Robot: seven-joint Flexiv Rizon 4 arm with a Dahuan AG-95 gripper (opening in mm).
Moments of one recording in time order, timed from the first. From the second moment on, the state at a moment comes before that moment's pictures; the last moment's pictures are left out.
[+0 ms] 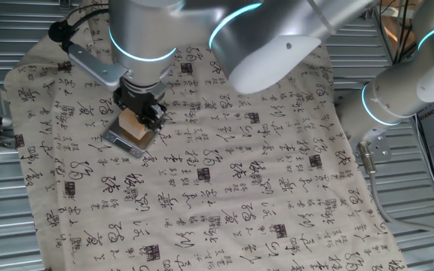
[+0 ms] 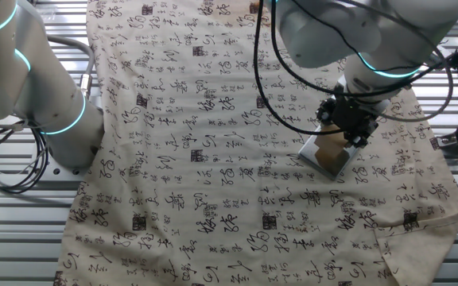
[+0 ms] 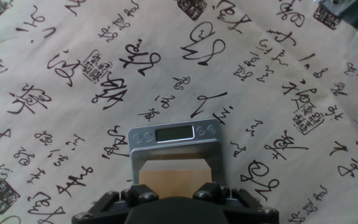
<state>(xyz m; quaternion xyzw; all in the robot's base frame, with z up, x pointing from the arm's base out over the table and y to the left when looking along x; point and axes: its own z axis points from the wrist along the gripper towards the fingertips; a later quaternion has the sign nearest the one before) 0.598 -0.021 0.070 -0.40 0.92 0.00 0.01</state>
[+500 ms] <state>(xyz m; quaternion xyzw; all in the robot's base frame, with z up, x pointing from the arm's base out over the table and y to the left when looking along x) 0.599 -0.021 0.069 -0.40 0.92 0.00 0.01</state>
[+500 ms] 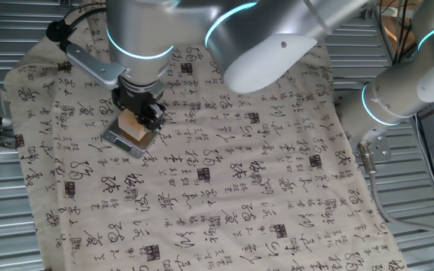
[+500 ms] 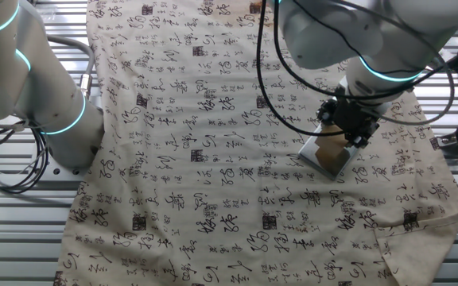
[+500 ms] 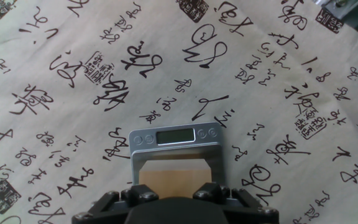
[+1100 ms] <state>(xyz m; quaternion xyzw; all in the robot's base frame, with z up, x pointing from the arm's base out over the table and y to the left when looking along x) 0.600 -0.022 0.063 -0.41 0.91 0.00 0.01</state>
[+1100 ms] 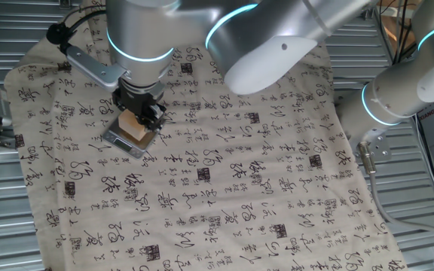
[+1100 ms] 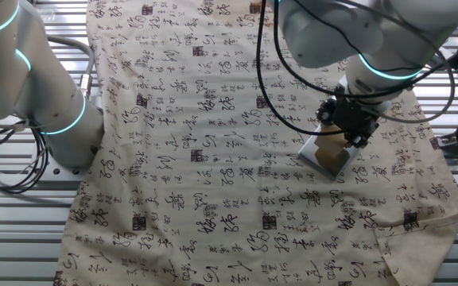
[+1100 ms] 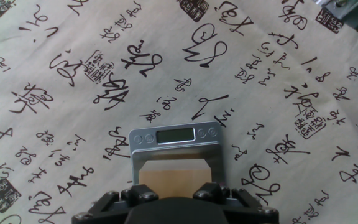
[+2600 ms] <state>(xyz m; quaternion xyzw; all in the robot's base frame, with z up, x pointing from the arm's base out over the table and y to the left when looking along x) 0.601 -0.023 0.056 -0.40 0.91 0.00 0.01</state>
